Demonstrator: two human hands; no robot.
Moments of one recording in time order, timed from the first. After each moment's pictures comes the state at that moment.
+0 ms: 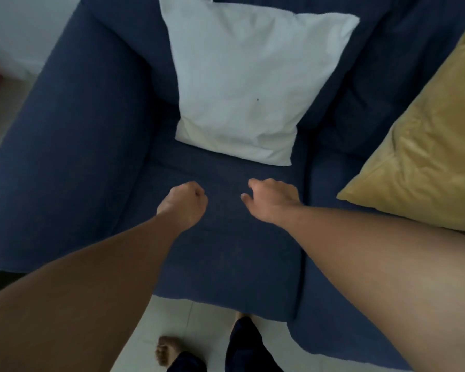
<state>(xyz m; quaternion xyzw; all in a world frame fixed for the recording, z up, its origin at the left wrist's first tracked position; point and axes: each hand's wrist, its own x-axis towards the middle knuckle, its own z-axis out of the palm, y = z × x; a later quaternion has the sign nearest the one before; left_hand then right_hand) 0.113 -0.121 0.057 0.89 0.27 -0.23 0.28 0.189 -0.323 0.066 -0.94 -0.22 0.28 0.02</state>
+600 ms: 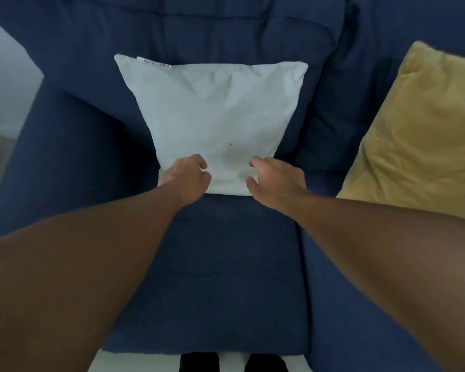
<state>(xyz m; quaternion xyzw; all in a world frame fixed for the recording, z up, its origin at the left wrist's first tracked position) 0.267 -0.117 0.112 0.95 0.13 -0.18 0.20 0.281 -0.332 0.117 -0.97 -0.16 0.13 0.09</state>
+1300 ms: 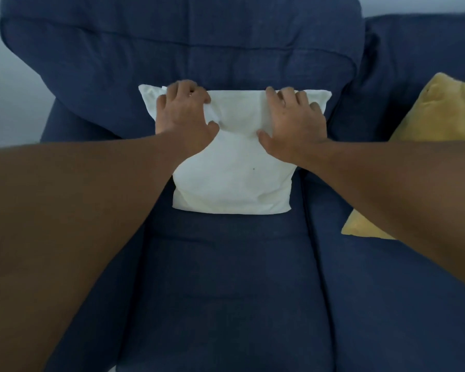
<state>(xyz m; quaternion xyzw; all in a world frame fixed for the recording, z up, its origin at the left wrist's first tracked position) 0.382 -0.059 0.185 0.99 0.01 0.04 0.10 0.392 -0.284 0.180 -0.99 -0.15 -0.04 0.00</state>
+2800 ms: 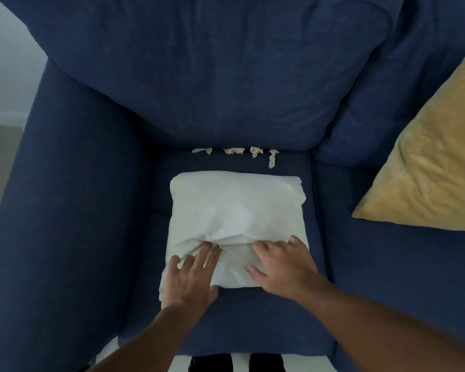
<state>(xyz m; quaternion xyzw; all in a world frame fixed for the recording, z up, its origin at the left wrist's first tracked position) 0.068 -0.077 0.014 0.99 -0.06 -0.11 0.02 0.145 -0.304 0.033 -0.94 -0.31 0.11 0.04</state>
